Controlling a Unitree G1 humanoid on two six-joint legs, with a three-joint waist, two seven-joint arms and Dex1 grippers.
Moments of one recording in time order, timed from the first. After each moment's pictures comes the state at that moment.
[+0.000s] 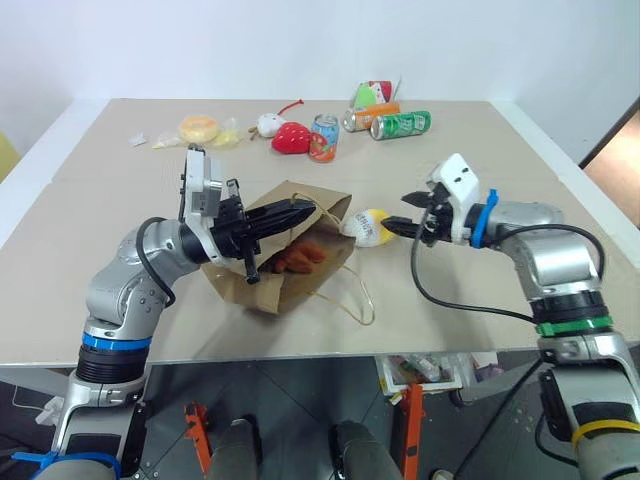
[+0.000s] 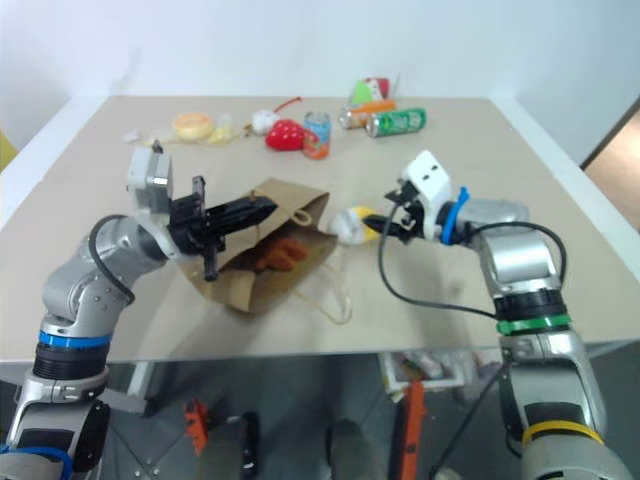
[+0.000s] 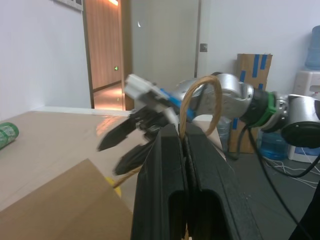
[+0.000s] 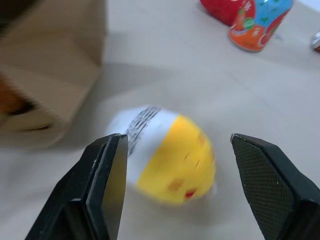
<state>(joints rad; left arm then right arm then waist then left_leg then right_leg) -0.59 0.44 0.05 -0.17 -0.73 0.44 -1.04 -0.85 -0.63 0.12 0.34 0.14 0.47 0.86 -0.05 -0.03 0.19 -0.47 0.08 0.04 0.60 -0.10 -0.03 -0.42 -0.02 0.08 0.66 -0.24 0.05</state>
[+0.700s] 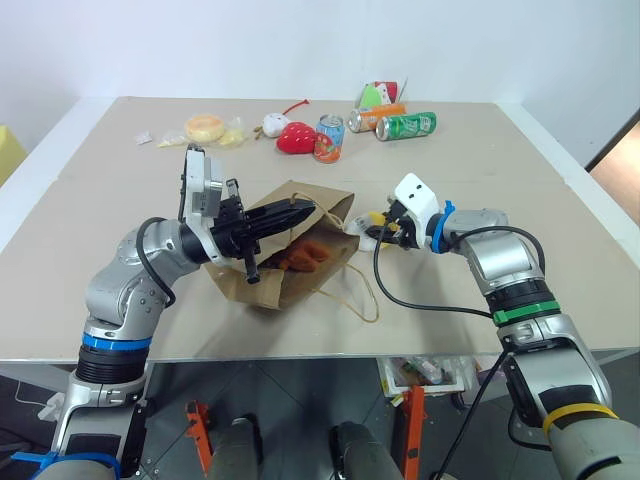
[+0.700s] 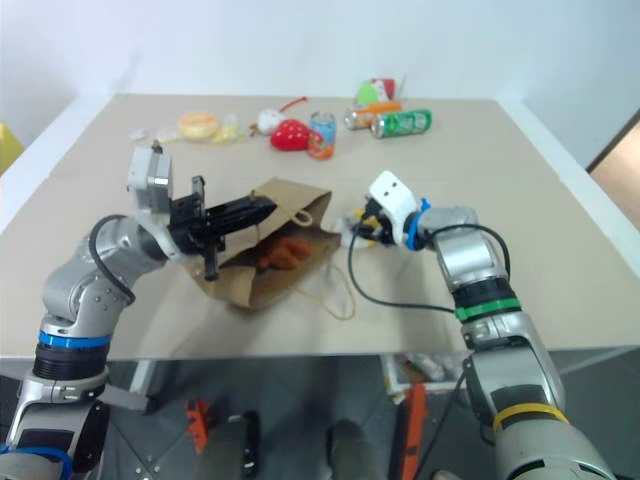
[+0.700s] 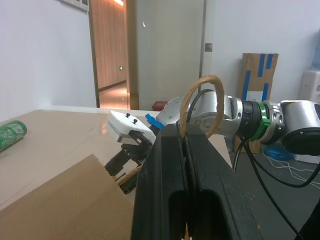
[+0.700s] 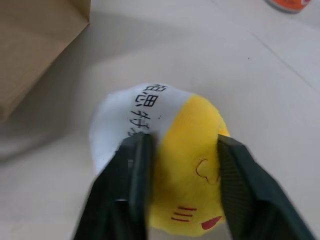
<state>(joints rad) -0.59 0.44 0.05 -0.17 -0.73 0.44 -1.03 -0.89 -0.54 0.19 0.48 0.02 0.44 0.85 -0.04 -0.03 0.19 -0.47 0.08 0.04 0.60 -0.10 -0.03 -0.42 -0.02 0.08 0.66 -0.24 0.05</state>
